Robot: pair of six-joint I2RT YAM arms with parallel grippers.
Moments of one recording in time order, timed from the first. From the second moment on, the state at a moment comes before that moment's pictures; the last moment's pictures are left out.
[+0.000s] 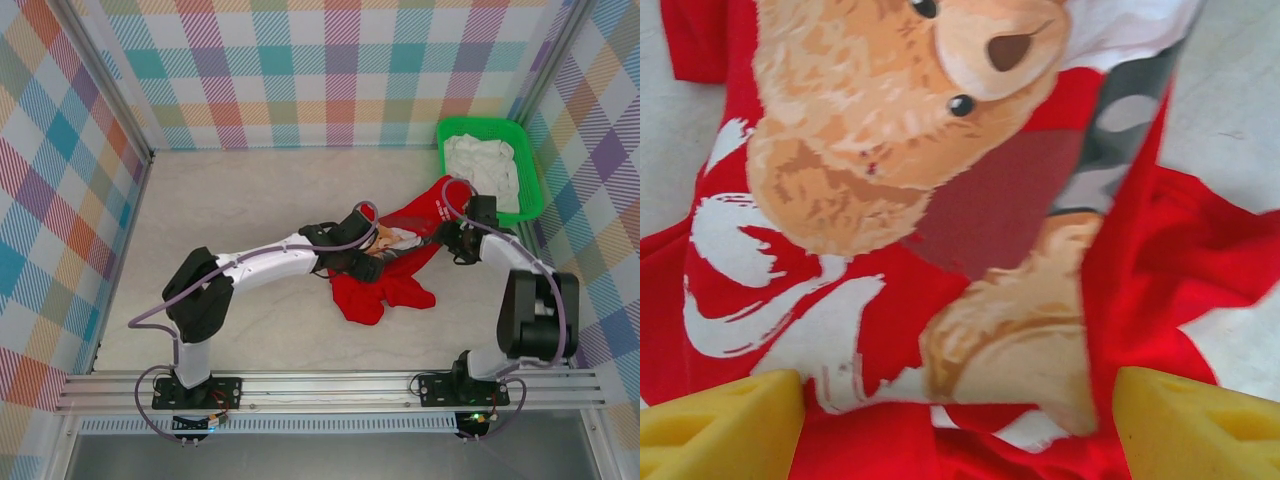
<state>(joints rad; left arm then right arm) -0.93 1.90 1.46 -0.57 -0.04 -0.42 -0.07 1.56 0.87 -0.35 -0.14 0.43</state>
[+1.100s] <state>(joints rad) -0.94 1.99 1.29 -0.32 0.00 -0.46 0.36 1.54 1.18 -0.25 -0.48 0.49</state>
